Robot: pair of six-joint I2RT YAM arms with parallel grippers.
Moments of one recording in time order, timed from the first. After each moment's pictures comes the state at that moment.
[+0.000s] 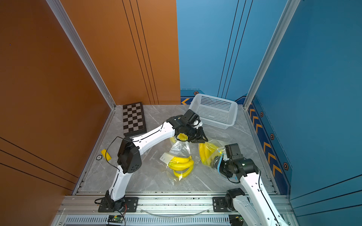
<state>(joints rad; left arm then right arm) -0.85 2.18 2.00 -0.74 0.57 -0.94 0.18 0.75 0.65 -1.01 -0.31 0.67</state>
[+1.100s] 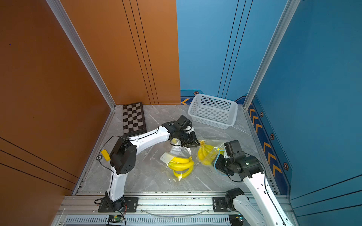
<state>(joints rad) -0.78 2.08 1.70 -0.58 0.58 -0.98 0.28 0.76 0.87 -1.20 -0.21 0.72</state>
